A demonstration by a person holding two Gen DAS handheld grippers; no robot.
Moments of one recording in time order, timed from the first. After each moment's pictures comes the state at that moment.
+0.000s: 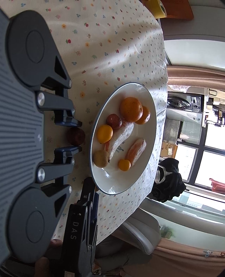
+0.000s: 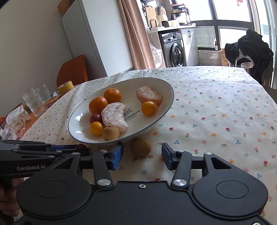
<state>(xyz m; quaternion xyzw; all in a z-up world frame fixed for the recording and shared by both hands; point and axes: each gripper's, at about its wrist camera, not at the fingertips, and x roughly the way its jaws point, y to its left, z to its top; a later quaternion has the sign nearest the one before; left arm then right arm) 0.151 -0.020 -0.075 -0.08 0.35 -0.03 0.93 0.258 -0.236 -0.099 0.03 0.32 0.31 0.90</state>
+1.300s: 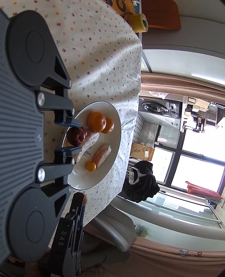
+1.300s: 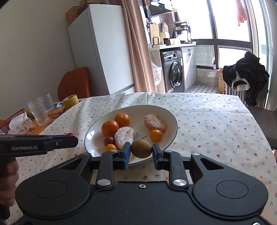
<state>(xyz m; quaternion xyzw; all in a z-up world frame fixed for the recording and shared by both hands) 0.127 0.004 -0.024 -0.11 0.28 -0.02 0.95 0.233 -0.236 -0.047 0.01 0.26 0.30 0.92</state>
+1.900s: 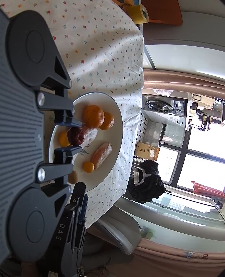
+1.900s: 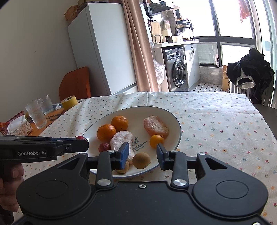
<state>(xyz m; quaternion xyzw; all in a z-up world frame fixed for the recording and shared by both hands) 0.164 -0.005 -0.034 -0.10 0.30 -0.02 0.95 0.262 -0.225 -0.058 0.02 0.27 0.31 0.91</state>
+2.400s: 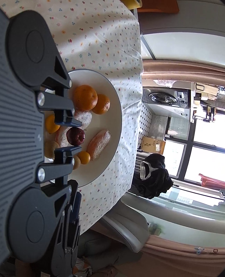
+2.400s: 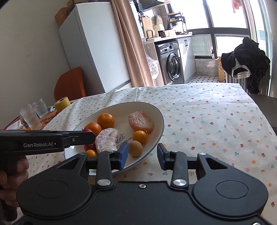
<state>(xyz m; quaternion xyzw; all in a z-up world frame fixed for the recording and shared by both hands) 0.202 -0.031 -0.036 -0.08 0.31 -0.04 0.95 0.281 -0.249 -0.069 0.05 0.29 0.30 0.91</state>
